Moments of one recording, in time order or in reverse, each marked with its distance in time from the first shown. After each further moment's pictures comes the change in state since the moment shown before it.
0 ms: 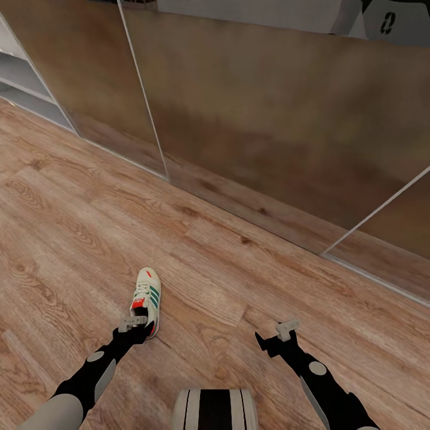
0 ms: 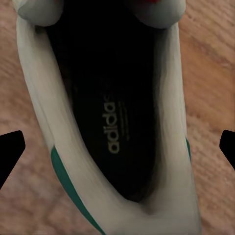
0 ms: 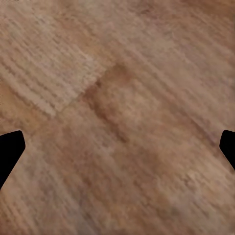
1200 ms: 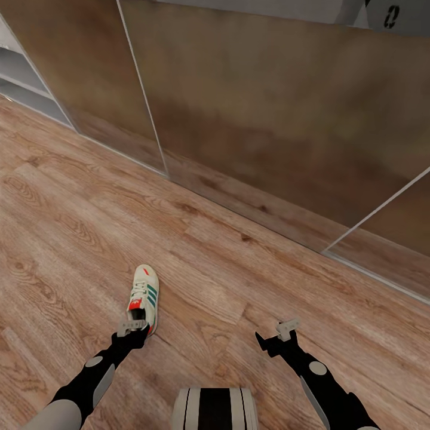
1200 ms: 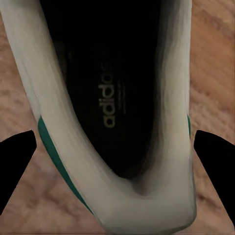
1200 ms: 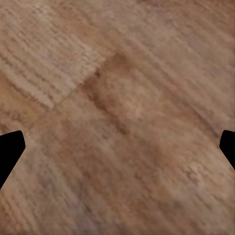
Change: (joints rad) left arm 0.021 0.000 0.004 0.001 0.012 -0.004 0.003; right arm 0.000 -0.001 -0.002 0.000 0.000 0.002 0.000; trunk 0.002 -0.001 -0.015
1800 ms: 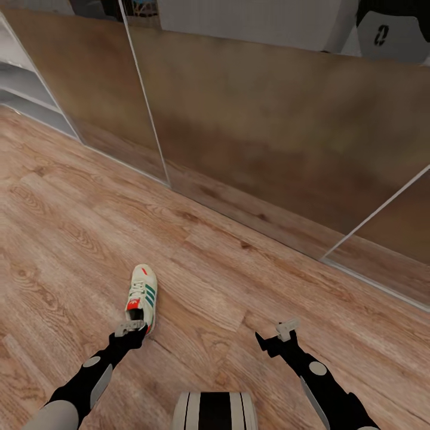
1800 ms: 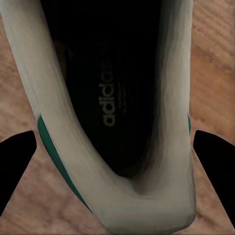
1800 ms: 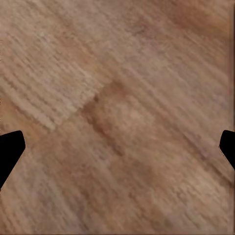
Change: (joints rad) left arm 0.004 0.011 -0.001 -0.008 -0.004 0.002 0.000; right arm 0.000 0.000 0.002 0.001 0.002 -0.003 -0.003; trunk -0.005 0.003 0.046
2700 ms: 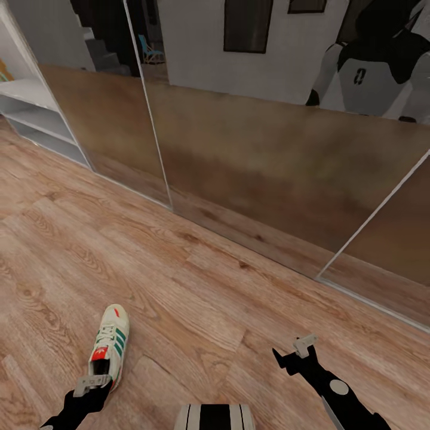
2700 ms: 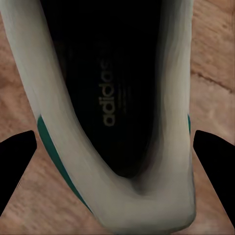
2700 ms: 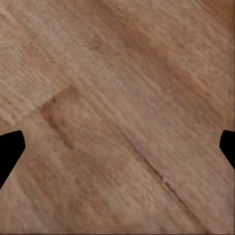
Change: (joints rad) left arm 0.251 0.112 0.036 -0.027 -0.001 -0.054 0.002; right arm 0.066 -0.088 0.000 0.011 0.000 -0.021 -0.003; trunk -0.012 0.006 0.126
